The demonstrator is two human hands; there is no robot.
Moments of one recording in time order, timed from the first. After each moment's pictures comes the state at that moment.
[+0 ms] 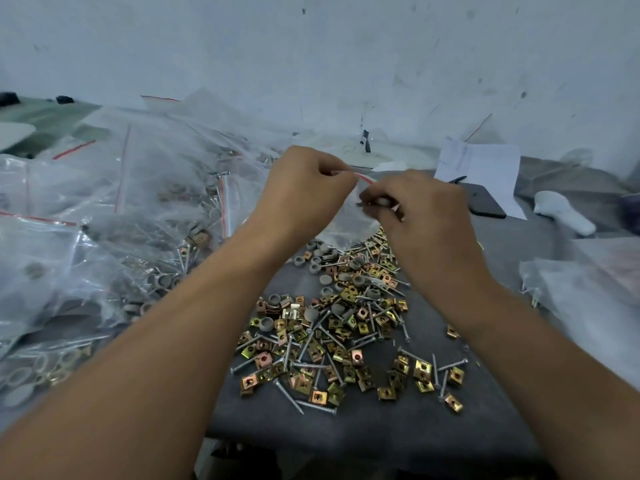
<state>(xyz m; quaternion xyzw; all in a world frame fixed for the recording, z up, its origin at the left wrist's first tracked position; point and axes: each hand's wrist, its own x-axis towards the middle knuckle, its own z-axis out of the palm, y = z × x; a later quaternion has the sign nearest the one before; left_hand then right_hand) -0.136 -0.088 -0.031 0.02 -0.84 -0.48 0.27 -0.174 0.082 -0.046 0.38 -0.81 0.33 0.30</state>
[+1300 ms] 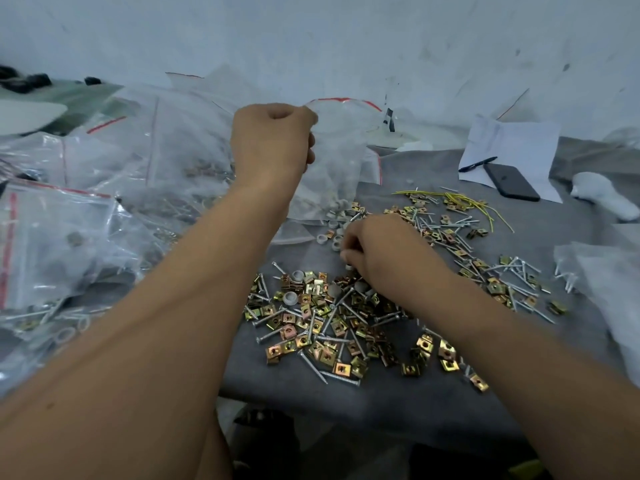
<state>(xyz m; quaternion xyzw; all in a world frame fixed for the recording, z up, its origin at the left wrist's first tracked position) -0.132 -0.119 -0.024 0.17 -0.66 -0.63 0.39 -0.159 0.040 -0.085 0.37 -0.92 0.12 0.04</state>
